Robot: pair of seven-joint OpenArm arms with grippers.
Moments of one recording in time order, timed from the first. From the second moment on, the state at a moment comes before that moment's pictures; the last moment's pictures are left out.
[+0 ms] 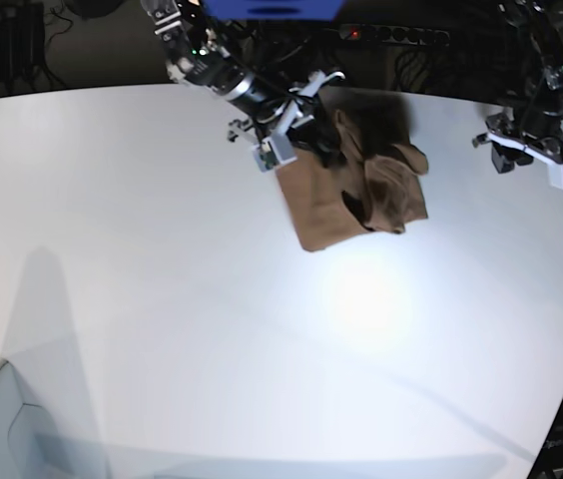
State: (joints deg) left arm 24.8 -7.6 -32.3 108.8 -28.0 -10.5 48.3; right arm -23.4 -0.6 -22.5 99.9 16.0 17.1 -25.6
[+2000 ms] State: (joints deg) left arm 38.4 -4.6 -35.1 114.6 -27.4 -32.7 48.3; right arm 3.6 -3.5 -38.4 96.5 16.6 17.5 -25.0
